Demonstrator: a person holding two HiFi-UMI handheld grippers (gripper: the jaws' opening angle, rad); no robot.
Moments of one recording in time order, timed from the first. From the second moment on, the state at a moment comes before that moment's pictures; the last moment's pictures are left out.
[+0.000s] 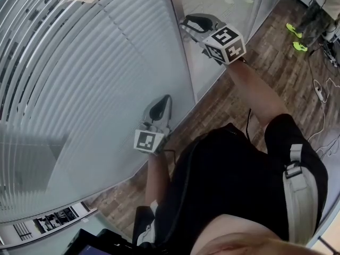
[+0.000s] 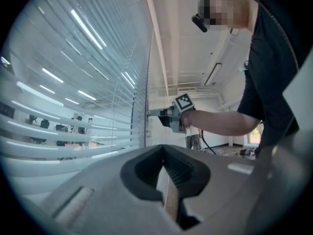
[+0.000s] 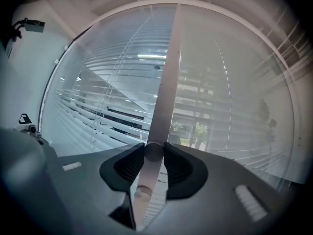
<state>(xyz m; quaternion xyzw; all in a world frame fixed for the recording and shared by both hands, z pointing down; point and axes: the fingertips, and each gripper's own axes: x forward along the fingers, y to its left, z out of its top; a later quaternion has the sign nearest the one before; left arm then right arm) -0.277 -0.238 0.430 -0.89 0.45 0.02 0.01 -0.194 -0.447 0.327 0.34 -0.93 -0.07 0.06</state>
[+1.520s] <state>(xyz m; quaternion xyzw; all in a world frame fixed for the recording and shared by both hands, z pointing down) -0.152 -0.278 0.431 -0.90 0.44 0.02 0.00 -0.031 -0.349 0.389 0.25 -0.96 -0.01 -0.09</state>
